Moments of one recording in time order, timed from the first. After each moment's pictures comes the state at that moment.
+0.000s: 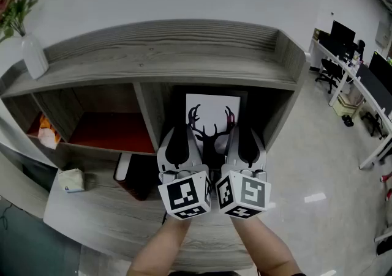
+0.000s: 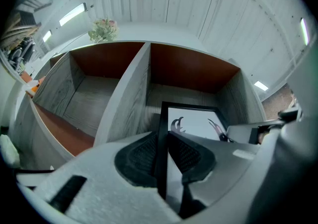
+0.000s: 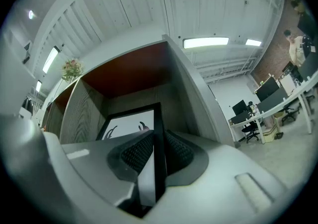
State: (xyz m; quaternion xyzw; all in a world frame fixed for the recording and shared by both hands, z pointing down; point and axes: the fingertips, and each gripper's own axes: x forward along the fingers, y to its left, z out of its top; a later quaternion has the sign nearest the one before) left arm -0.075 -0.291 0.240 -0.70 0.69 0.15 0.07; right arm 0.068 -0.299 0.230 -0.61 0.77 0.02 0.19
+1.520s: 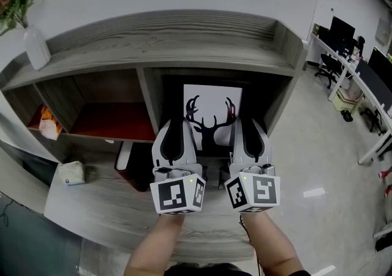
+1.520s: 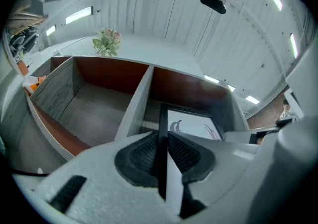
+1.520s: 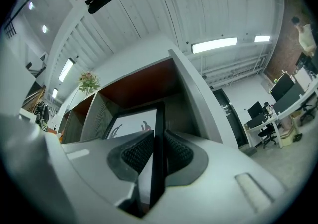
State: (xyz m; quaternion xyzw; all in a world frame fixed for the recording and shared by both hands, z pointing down) left arm -0.078 -0.257 0.224 -0.72 0.64 0.22 0.11; right arm 0.064 -0.271 0.217 -0.54 0.81 0.06 0.22
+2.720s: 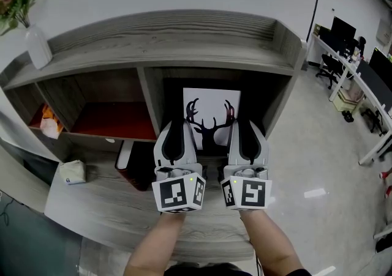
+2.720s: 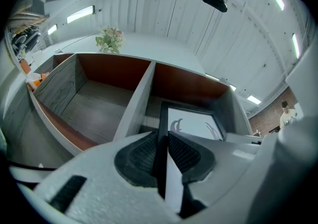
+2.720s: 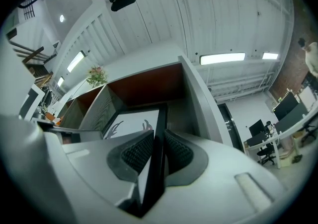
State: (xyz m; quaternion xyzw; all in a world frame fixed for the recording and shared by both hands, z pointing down) left arm -0.078 -0.261 0.236 -0.72 0.65 0.22 0.10; right arm 0.061 -0.268 0.227 -0.55 0.80 0.15 0.21
